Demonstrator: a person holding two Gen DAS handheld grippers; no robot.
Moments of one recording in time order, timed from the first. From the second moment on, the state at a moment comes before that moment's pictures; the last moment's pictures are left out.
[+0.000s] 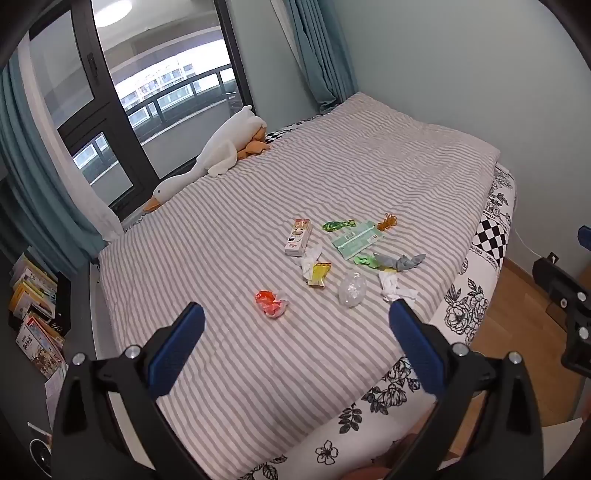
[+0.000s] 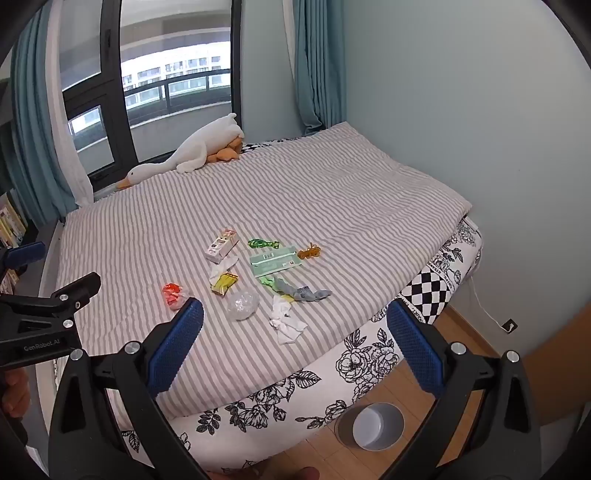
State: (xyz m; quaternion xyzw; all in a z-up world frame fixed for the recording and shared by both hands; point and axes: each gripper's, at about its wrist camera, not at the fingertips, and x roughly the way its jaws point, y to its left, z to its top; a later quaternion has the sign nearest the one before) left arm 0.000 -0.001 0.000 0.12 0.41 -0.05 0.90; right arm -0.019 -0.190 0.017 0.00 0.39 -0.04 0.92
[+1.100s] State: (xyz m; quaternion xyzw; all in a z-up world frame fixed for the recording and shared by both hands) left arm -0.001 0.000 0.004 0.12 0.40 -0.06 0.91; right arm -0.018 -0.184 0.023 0.00 0.38 -0.03 0.92
